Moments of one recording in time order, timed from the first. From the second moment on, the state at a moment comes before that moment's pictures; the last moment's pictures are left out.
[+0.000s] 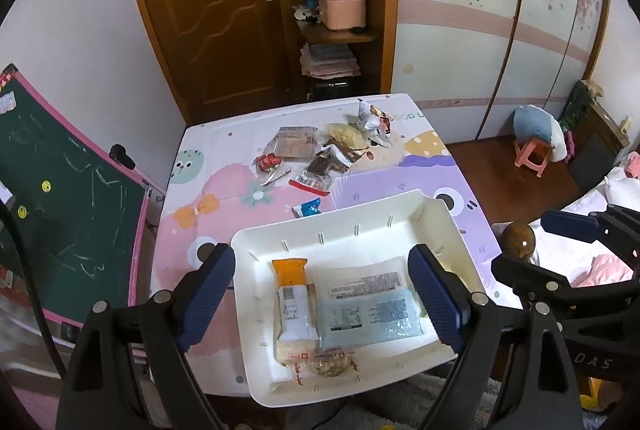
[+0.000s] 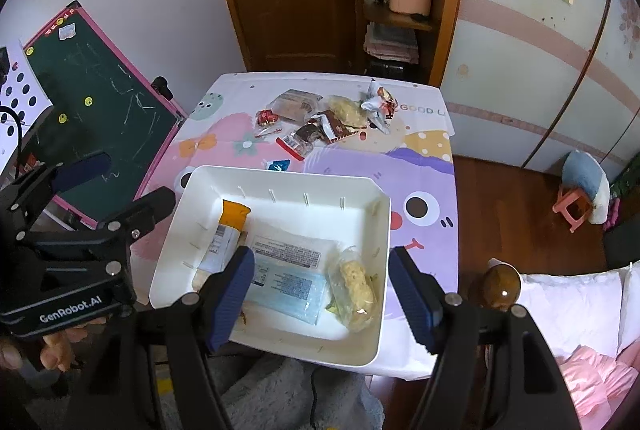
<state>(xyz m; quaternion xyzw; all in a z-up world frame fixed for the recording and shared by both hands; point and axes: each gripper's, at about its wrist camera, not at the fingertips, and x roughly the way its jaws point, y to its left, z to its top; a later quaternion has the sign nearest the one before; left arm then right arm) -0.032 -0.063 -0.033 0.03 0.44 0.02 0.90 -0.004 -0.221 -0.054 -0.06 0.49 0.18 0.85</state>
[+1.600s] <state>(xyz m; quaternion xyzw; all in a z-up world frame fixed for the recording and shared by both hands) 0.243 0.127 -0.215 -0.02 0.59 0.00 0.81 0.227 -0.031 -0.307 -0.09 0.73 0.18 0.65</state>
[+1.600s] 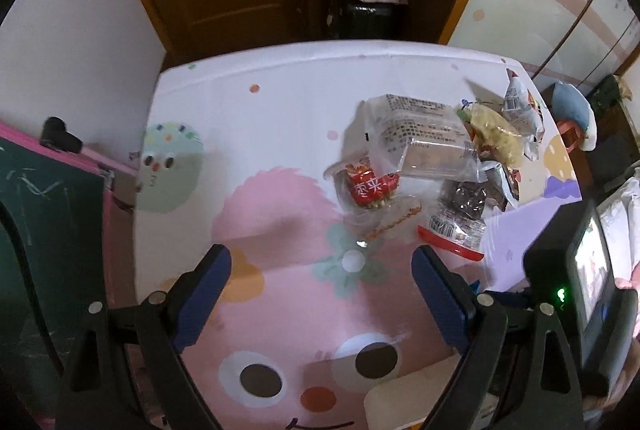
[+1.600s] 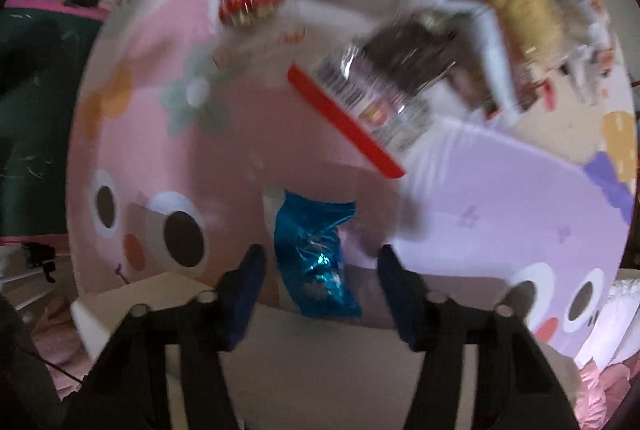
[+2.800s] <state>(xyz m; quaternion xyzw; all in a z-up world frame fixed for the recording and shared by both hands) 0.301 0.093 -0.289 -0.04 0.61 0.06 0.79 0.241 -0.152 -0.232 0.08 0.64 0.11 0.76</state>
